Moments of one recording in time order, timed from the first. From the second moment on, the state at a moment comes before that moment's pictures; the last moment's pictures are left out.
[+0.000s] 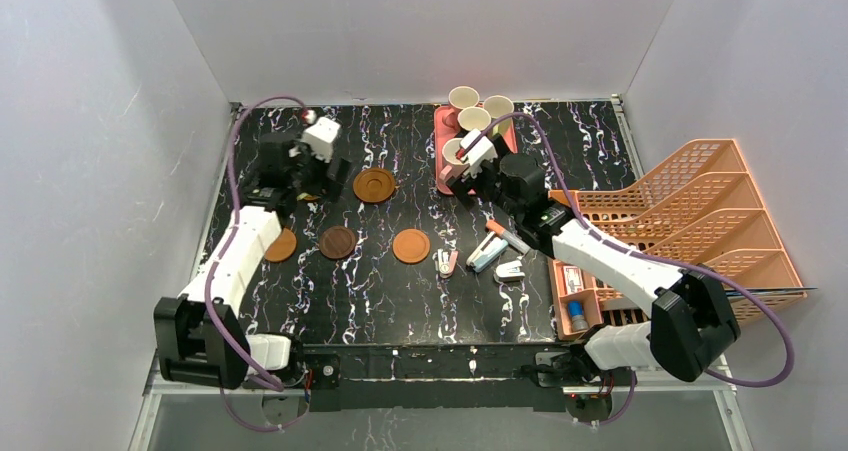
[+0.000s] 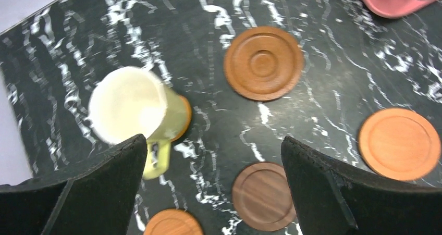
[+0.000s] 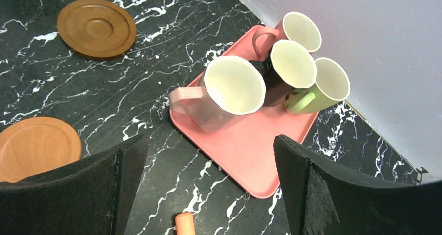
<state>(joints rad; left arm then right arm) -0.07 1.25 0.99 -0.27 0.22 0.32 0.68 1.31 0.89 0.17 0.08 -0.36</state>
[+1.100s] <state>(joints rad) -0.66 1.89 1.48 -0.30 0.05 0.24 0.29 1.35 0.89 0.14 -0.06 -0.23</state>
